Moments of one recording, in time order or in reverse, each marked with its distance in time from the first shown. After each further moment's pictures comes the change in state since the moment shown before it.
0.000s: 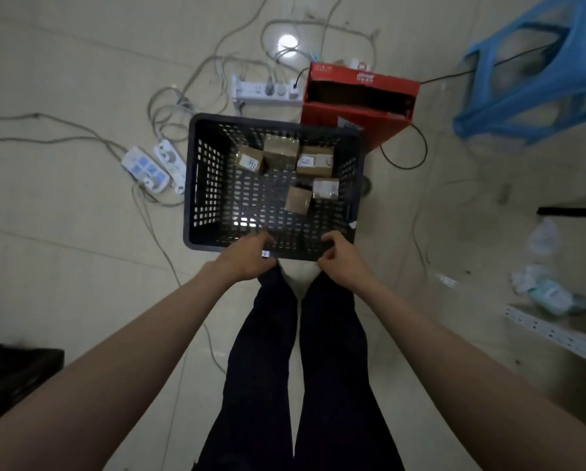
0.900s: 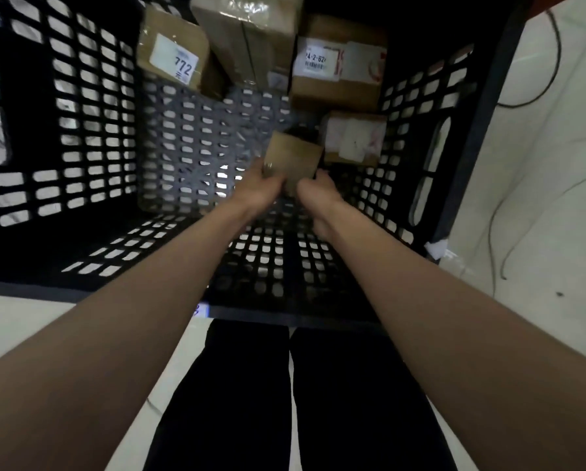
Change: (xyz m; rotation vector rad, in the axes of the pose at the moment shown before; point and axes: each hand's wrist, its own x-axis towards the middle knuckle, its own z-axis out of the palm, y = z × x) left_hand 0.405 -0.089 0.143 -0.652 0.146 -0.233; right_hand 0.417 0.099 0.133 0.592 0.012 0.248
